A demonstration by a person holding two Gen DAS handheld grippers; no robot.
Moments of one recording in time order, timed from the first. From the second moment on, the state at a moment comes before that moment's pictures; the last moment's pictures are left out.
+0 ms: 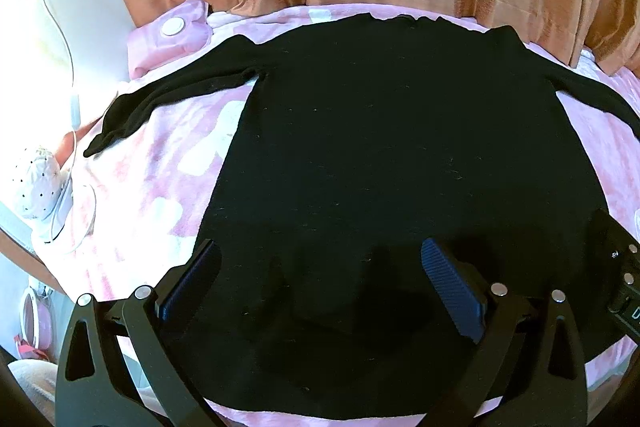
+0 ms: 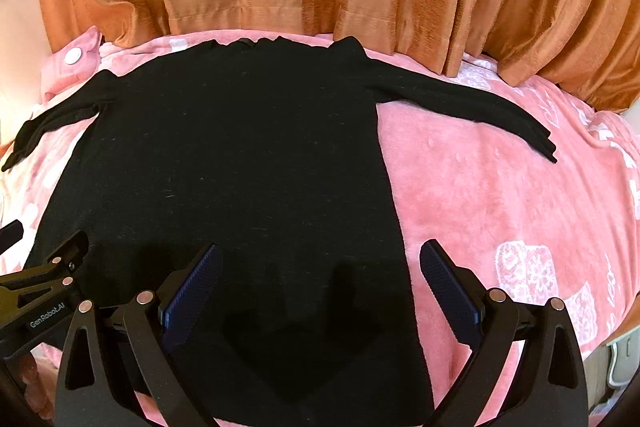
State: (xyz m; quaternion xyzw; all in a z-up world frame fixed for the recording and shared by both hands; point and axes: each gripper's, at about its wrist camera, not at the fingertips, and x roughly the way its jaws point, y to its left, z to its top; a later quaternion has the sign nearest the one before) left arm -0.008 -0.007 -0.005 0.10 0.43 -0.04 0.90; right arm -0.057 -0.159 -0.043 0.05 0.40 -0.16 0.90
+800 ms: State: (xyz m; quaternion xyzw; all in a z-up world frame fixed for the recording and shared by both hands) left arm -0.009 -0.003 -0.004 0.10 0.43 -0.04 0.90; right arm -0.056 -0.154 -0.045 0.05 0.40 -0.17 0.90
